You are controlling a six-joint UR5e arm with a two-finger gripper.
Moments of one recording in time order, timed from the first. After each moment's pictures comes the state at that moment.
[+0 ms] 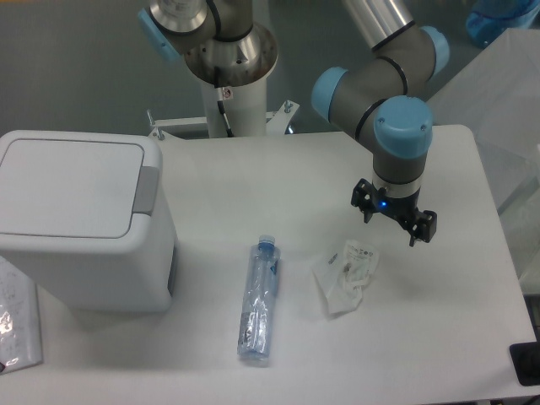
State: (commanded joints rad) arm 2.69 -1.95 -1.71 -0.90 1.64 1.33
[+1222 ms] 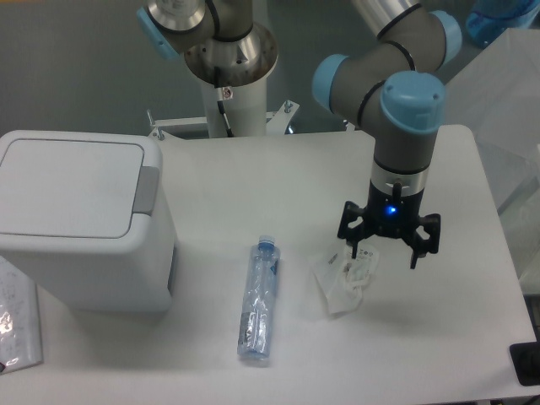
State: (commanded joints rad) arm 2.60 -1.90 -1.54 -0.90 1.31 0.71
